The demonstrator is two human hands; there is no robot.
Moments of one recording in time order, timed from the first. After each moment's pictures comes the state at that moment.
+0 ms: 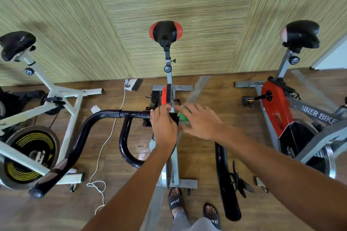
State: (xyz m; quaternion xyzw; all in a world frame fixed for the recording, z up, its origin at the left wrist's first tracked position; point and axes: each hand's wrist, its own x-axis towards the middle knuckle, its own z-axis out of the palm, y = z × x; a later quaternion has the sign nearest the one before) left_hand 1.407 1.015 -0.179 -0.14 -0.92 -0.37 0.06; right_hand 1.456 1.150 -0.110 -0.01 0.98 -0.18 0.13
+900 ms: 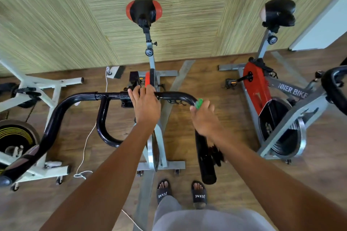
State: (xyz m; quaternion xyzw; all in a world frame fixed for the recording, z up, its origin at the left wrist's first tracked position) left_hand 1.407 1.022 -0.184 -0.19 -0.96 -0.19 0.01; right_hand 1.531 1.148 -0.150 0.40 0.82 -0.38 0.13
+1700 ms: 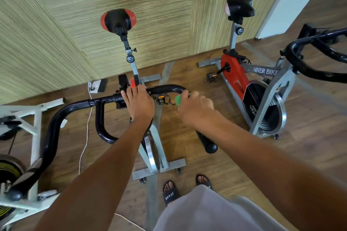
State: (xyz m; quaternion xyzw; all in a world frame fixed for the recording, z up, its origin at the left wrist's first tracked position) left_hand 1.410 1.009 -0.185 -0.22 -0.95 -0.20 0.01; right_hand 1.547 1.096 -0.078 0.33 0.91 -0.08 0.24
